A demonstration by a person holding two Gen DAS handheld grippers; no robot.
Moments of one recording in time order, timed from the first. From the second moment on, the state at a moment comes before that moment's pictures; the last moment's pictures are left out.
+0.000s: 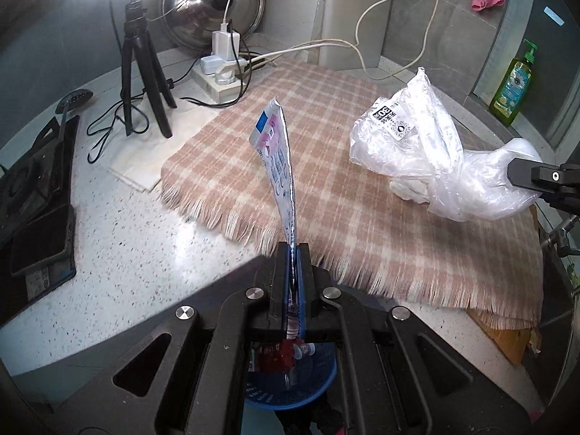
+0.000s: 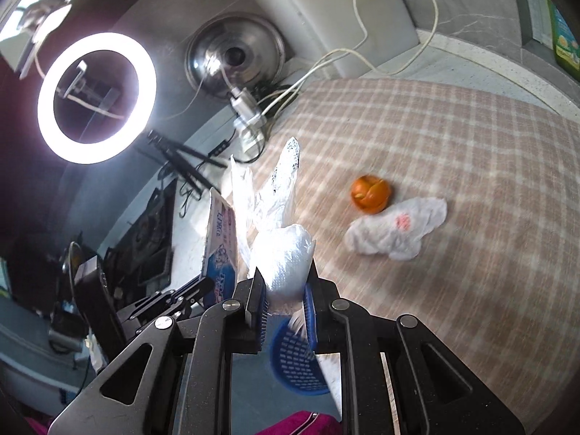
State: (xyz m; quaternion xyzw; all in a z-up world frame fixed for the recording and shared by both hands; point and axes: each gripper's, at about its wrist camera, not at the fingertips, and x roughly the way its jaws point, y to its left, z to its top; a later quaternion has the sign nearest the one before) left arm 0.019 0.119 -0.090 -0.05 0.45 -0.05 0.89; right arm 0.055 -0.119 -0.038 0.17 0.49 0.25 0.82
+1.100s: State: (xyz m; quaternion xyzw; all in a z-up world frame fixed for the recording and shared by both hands) left arm -0.069 0.149 -0.158 -0.07 0.51 -0.05 0.86; right arm -0.034 -0.023 -0.122 0.04 0.58 0.27 0.77
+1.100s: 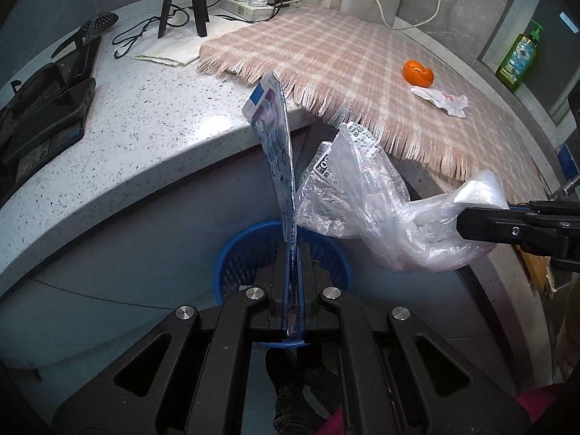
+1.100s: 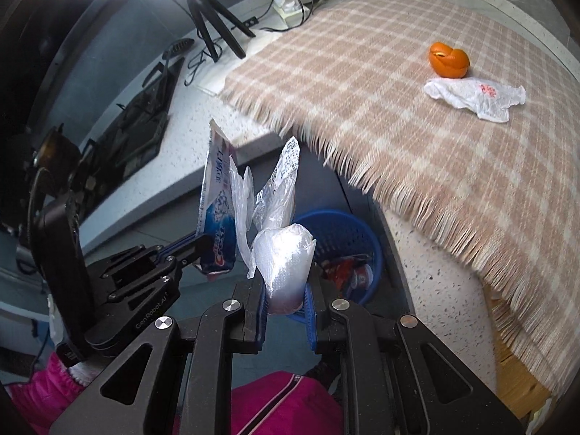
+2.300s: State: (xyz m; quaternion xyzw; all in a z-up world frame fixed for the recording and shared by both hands) left arm -0.048 0.140 -0.222 -0.03 0.57 -0.06 0.82; right arm -0.020 0.008 -0.181 -0.03 0.61 0.23 0.76
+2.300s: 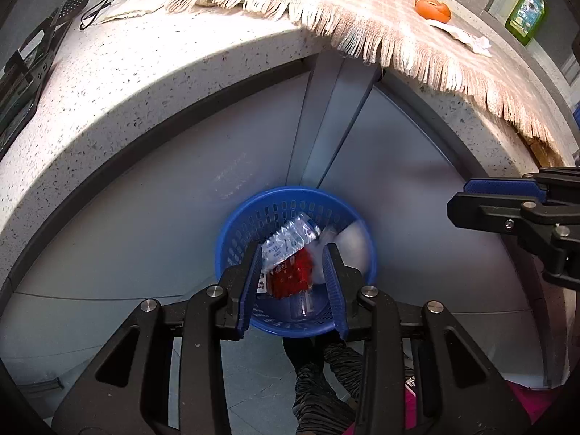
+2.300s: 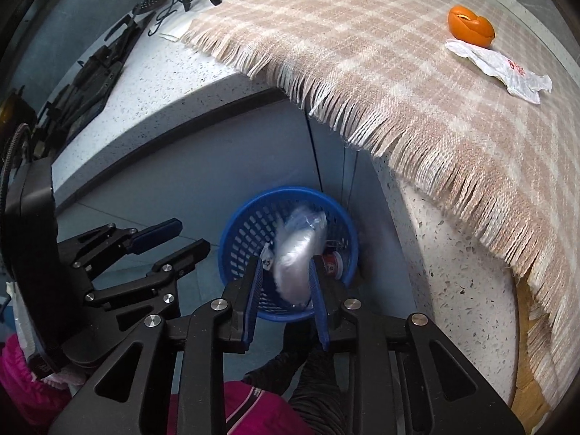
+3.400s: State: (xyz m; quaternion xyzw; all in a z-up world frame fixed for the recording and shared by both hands) left arm -0.041 0.129 -0.159 0.00 0.51 -0.05 0.86; right arm -0.016 -0.017 -0.124 0.01 0.57 0.25 0.79
